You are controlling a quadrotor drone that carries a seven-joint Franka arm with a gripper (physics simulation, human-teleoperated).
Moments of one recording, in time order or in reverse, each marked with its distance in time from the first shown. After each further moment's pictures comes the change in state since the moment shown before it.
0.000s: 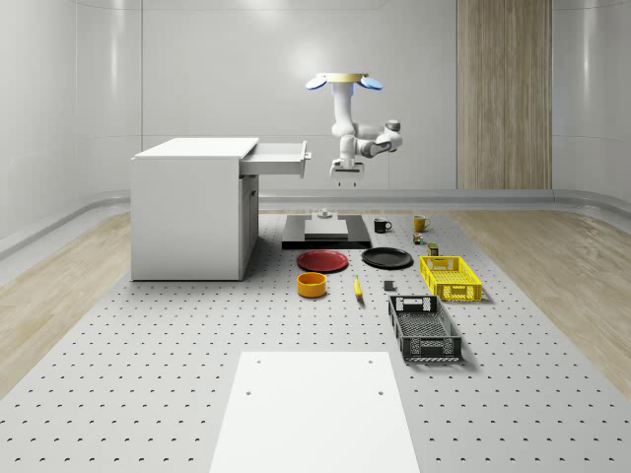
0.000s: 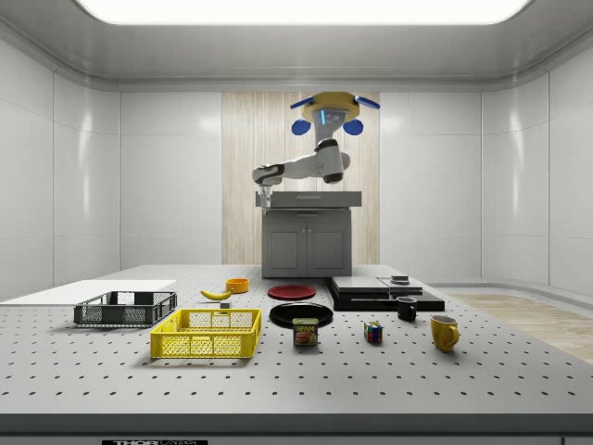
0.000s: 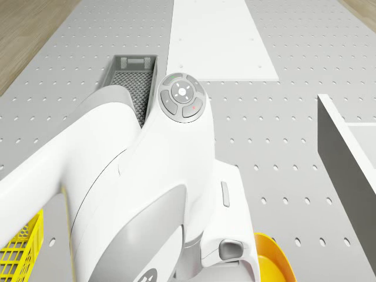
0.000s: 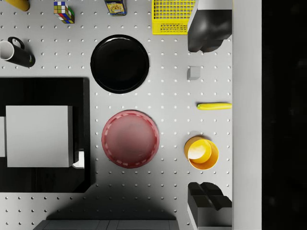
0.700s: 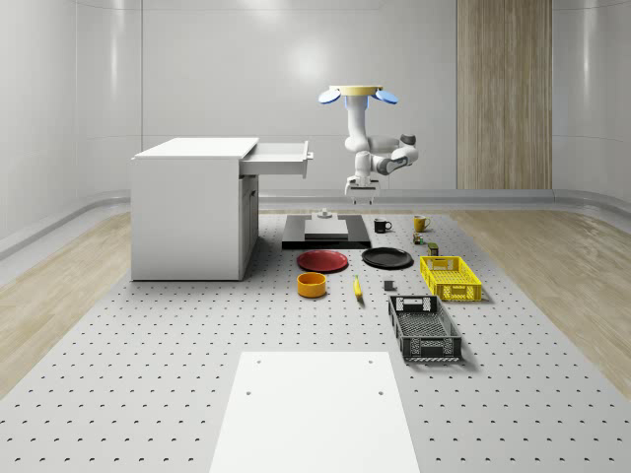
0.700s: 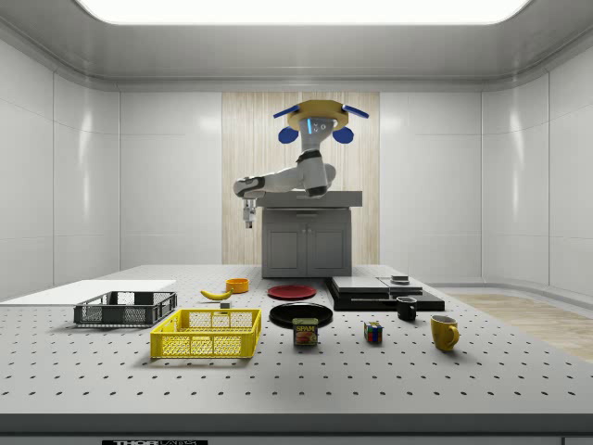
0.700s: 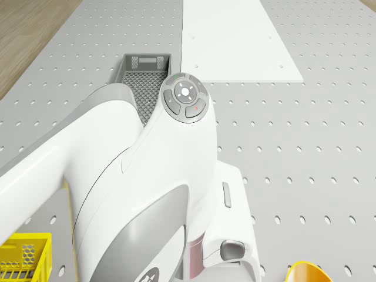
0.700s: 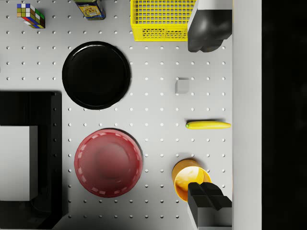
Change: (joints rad) arm 0.011 -0.025 -0.003 0.000 -0.005 0.013 -0.011
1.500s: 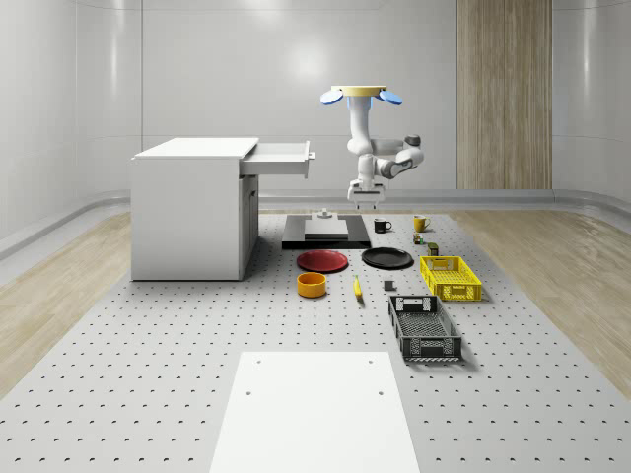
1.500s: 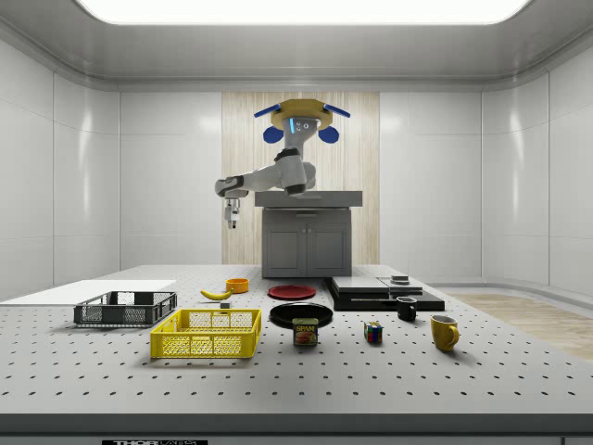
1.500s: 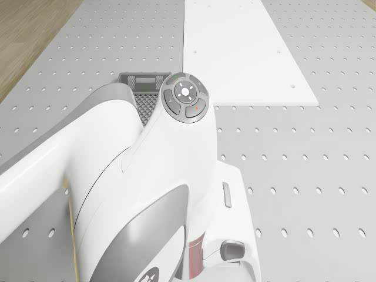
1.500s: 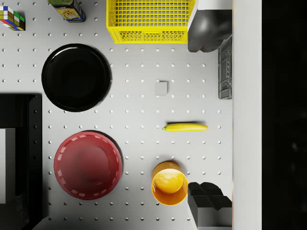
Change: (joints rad) arm 0.004 -0.018 0.000 0.001 -0.007 0.016 -0.003
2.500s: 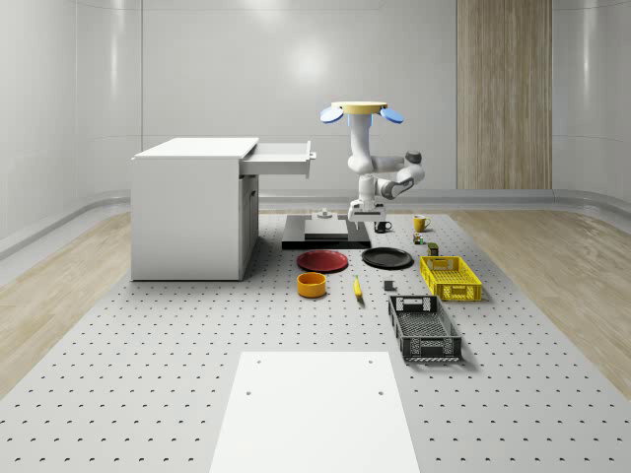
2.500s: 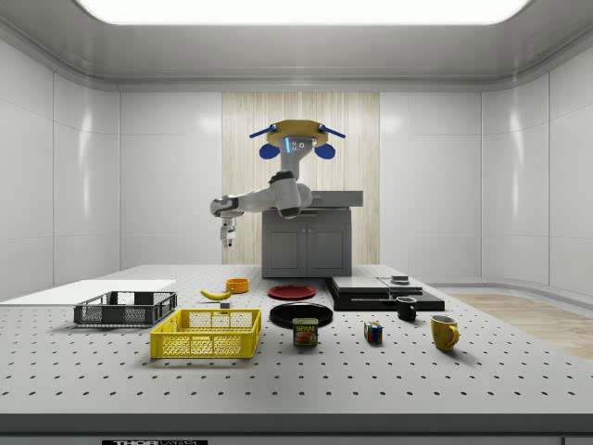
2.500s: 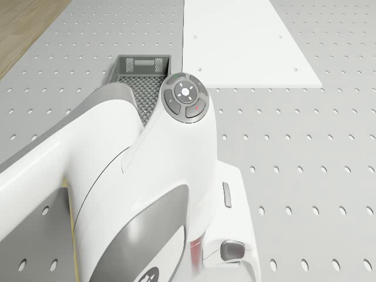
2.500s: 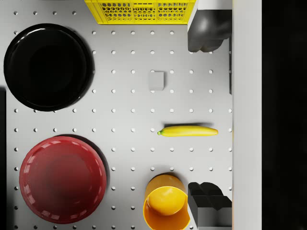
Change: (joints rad) arm 0.003 -0.015 0.000 0.001 -0.006 0.014 -0.002
